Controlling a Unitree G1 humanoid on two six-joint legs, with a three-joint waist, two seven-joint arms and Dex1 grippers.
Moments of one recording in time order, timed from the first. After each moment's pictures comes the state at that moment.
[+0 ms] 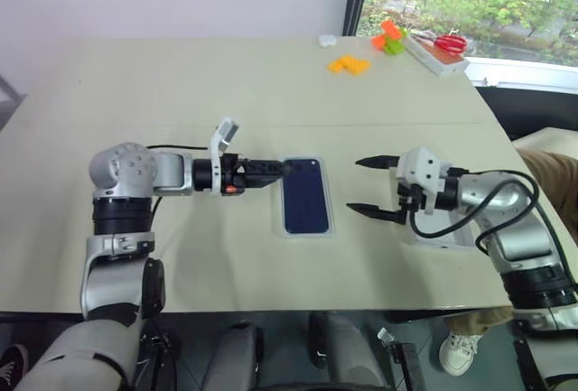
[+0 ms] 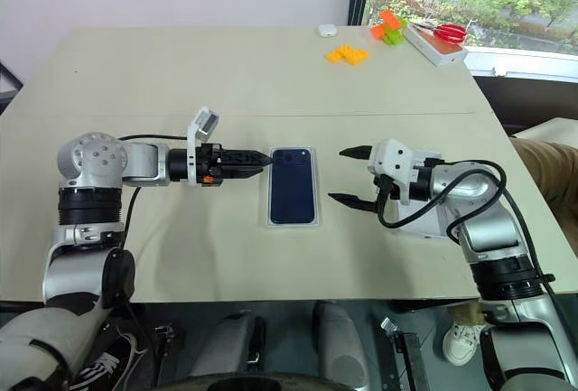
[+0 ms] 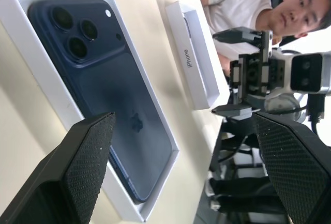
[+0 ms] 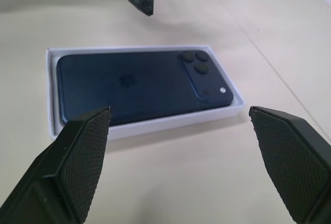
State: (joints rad) left arm -0.82 0.42 0.21 0.25 -0.82 1.54 -0.67; right arm -0.41 -0.70 0.03 0.00 0.27 0.13 1.12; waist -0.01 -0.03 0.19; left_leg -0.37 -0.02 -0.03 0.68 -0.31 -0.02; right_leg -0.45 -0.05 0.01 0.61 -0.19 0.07
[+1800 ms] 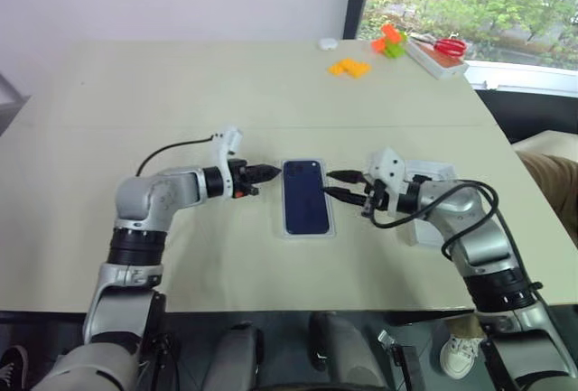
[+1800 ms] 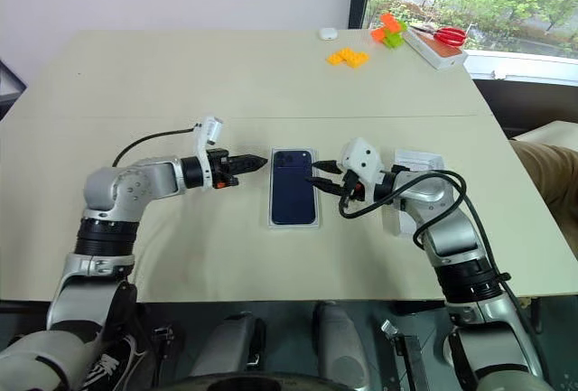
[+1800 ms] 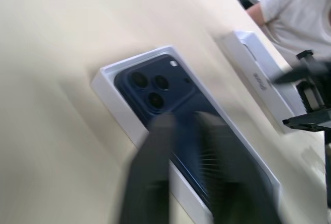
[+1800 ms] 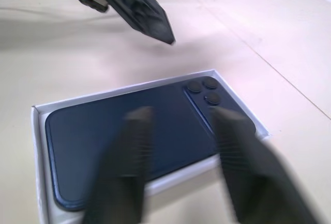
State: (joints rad) left arm -0.61 0.42 0.05 0.08 -0.62 1.00 -0.73; right arm -0.41 -0.57 0.09 -0.06 0.26 0.26 0.96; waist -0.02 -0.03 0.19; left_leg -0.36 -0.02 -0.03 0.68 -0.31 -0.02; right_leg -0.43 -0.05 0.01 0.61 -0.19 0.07
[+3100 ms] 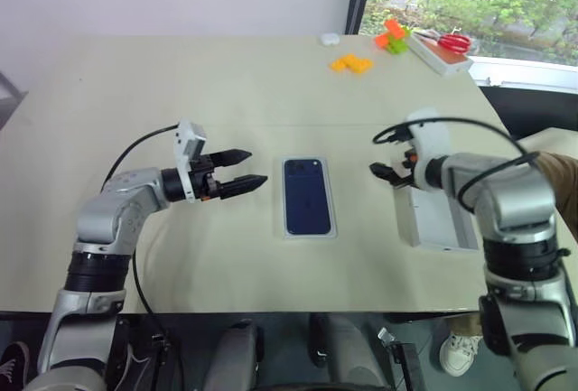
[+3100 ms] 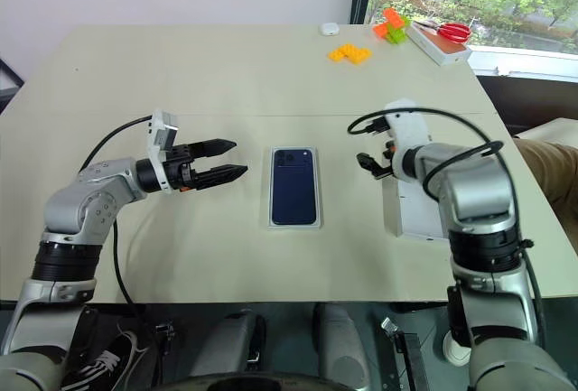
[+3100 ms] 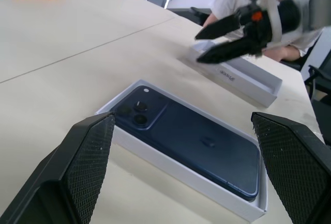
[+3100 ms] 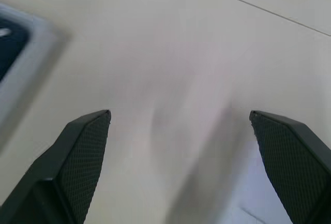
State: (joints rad) left arm -0.50 0.55 0.05 0.04 -0.58 0.59 -1.05; right arm -0.69 -0.58 -0.09 -0.20 0.23 1.45 0.43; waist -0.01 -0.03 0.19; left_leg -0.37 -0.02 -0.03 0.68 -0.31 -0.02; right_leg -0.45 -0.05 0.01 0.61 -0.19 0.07
